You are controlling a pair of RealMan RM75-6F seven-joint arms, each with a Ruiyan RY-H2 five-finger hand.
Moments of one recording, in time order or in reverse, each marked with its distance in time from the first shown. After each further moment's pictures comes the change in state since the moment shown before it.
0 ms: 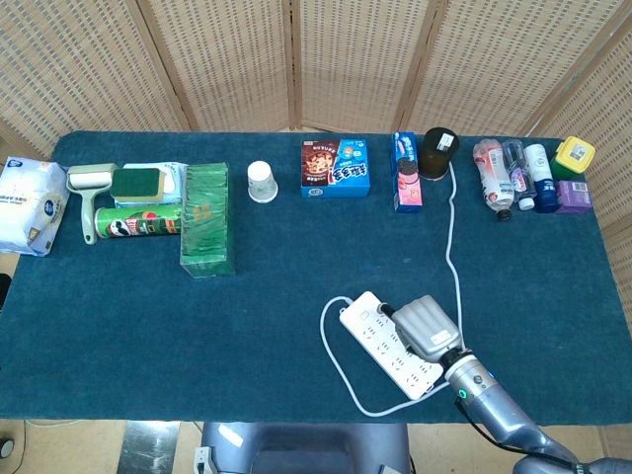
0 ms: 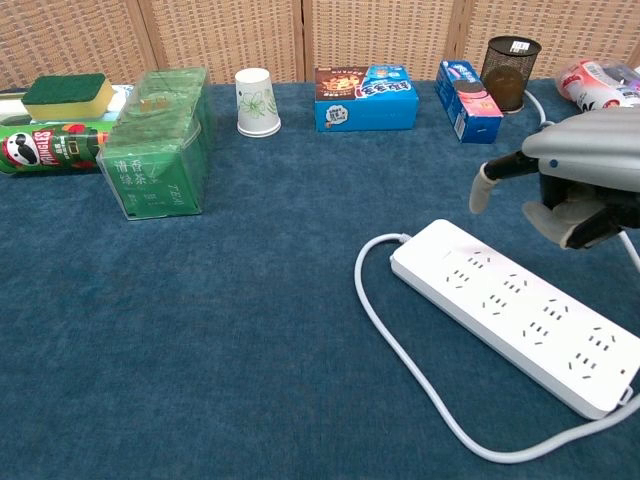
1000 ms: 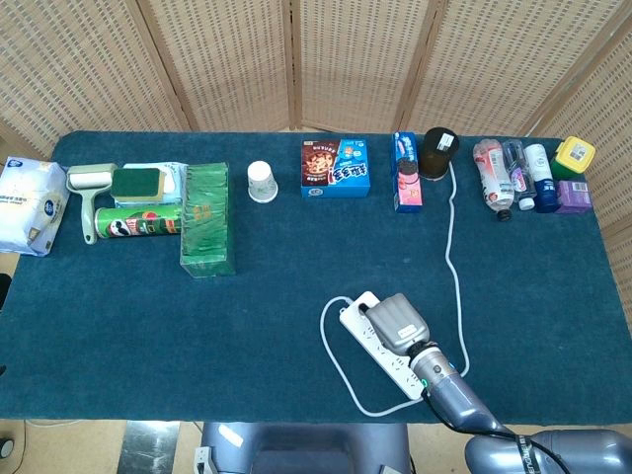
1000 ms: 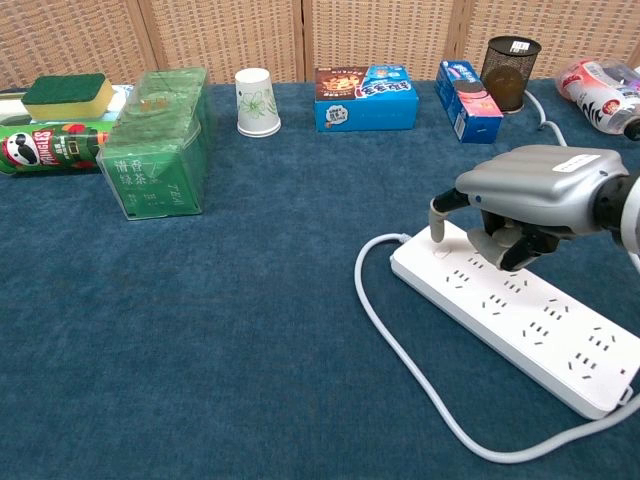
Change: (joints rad) left arm -0.006 0.010 0.003 -0.038 -0.004 -0.012 0.043; right arm 0.166 -0.187 -0.042 0.078 0.277 0.081 -0.188
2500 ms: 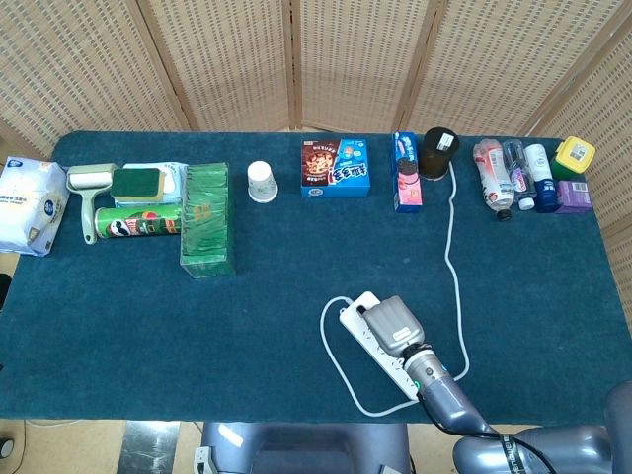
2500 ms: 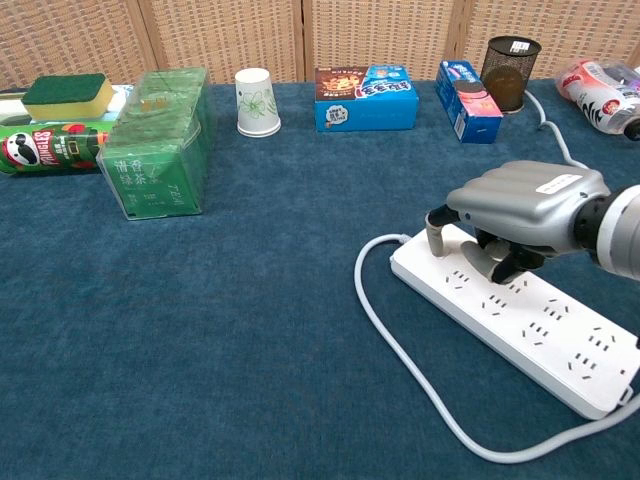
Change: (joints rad) left arm -0.006 -0.008 -0.003 0.027 -0.011 -0.013 -0.027; right arm 0.053 -0.080 -0.071 0.045 0.068 0.081 -0.047
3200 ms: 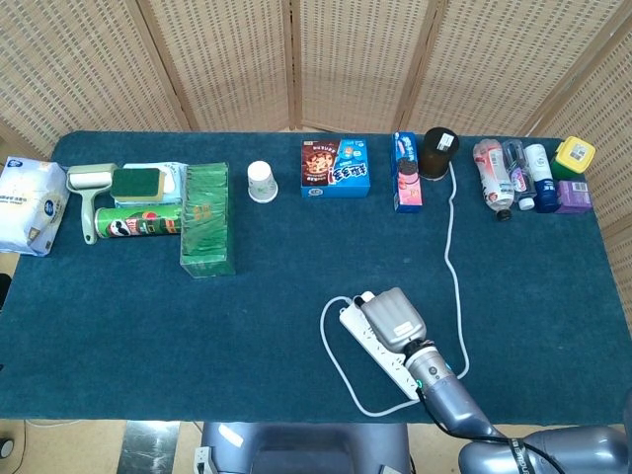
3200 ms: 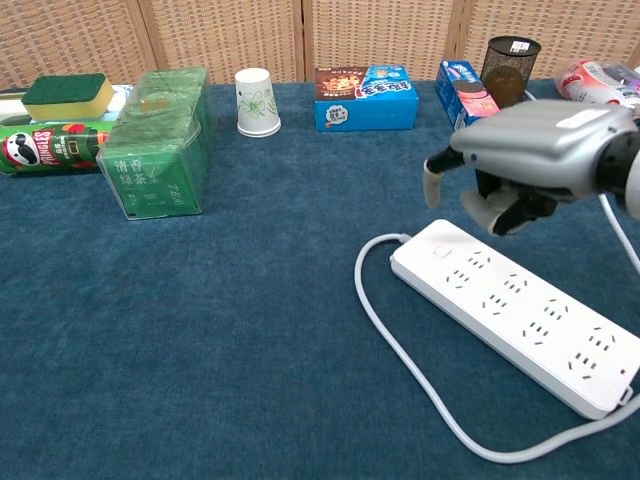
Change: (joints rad) left arm -0.003 0.000 0.000 -0.001 0.000 -0.005 0.001; right arm 0.004 0.107 0.051 -0.152 -0.057 0.080 0.020
